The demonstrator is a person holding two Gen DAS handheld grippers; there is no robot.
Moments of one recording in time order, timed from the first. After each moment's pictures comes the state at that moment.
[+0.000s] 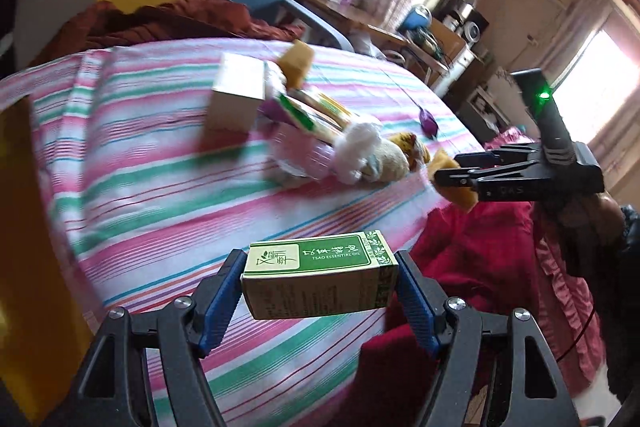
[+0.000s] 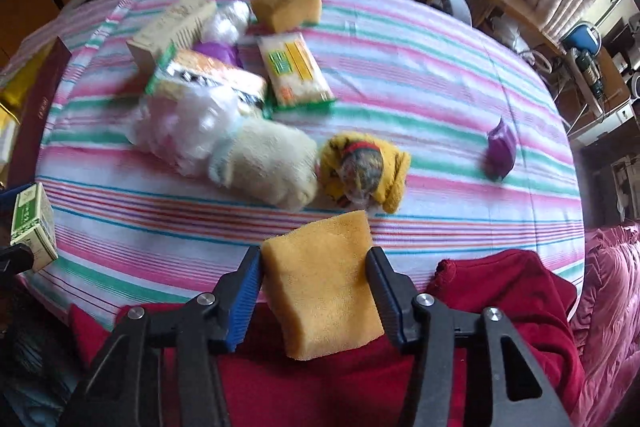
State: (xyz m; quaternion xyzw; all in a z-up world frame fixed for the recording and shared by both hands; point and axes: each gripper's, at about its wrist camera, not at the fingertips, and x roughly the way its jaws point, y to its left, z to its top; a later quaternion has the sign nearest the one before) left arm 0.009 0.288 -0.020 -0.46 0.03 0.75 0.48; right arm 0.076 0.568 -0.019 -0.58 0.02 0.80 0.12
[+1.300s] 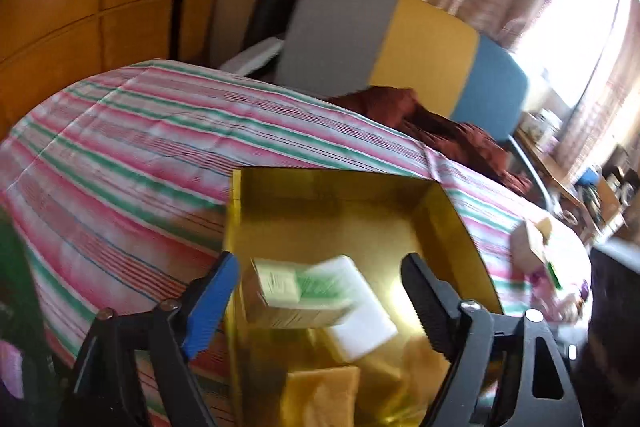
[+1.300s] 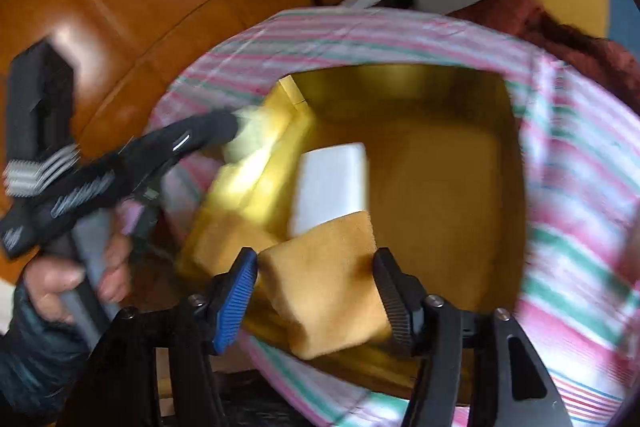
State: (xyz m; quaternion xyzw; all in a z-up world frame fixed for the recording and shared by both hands) left arm -0.116 -0.013 0.004 -0.40 -0.09 0.90 0.14; right arm -0.063 0.184 -0.023 -0.52 0.06 0.80 -0.29
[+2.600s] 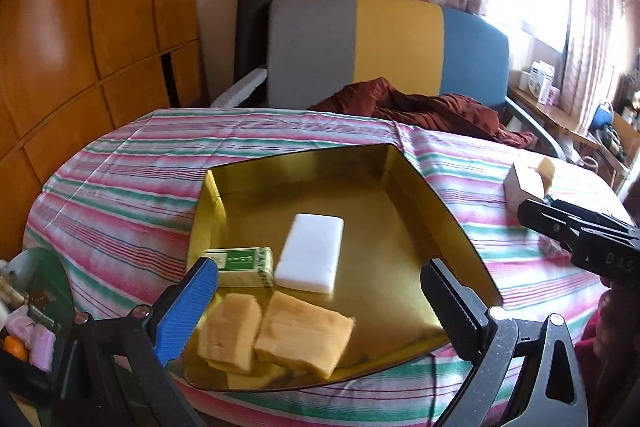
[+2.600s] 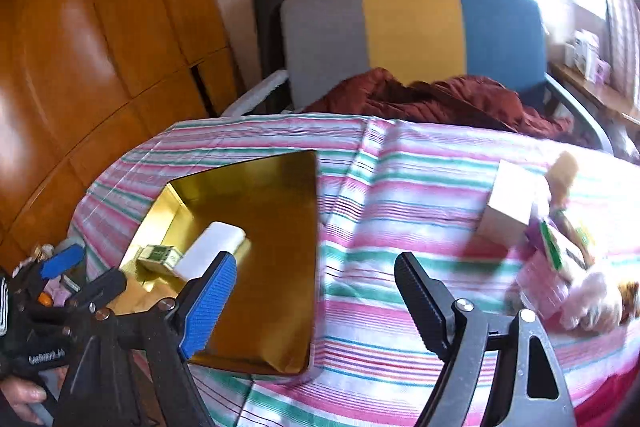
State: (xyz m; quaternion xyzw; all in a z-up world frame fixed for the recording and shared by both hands) left arm -0.018 0.073 0.014 -0.34 0.04 0.93 0.13; right arm -0.010 0.312 0.016 -0.36 0.09 0.93 -0.05
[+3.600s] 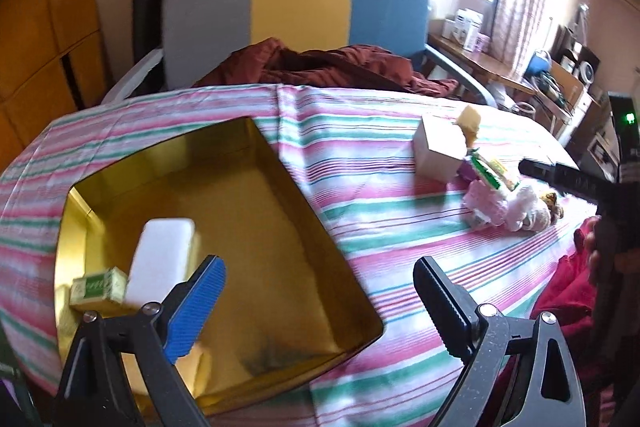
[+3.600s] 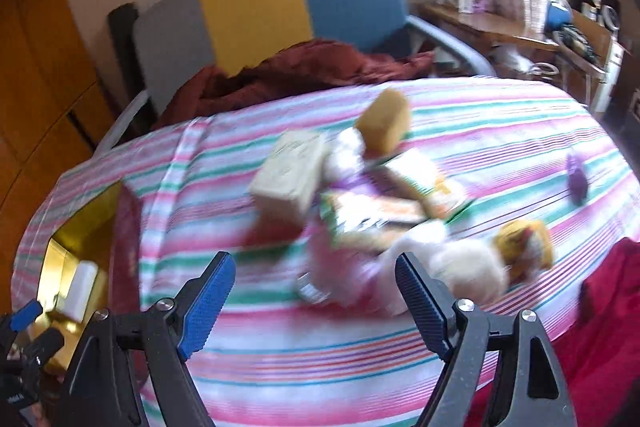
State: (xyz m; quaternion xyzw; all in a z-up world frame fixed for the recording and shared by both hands) left arm -0.038 0.193 0.002 -0.41 0.07 0.87 0.27; right arm 0.012 0.494 -0.003 -0.39 0.17 0.89 0.16
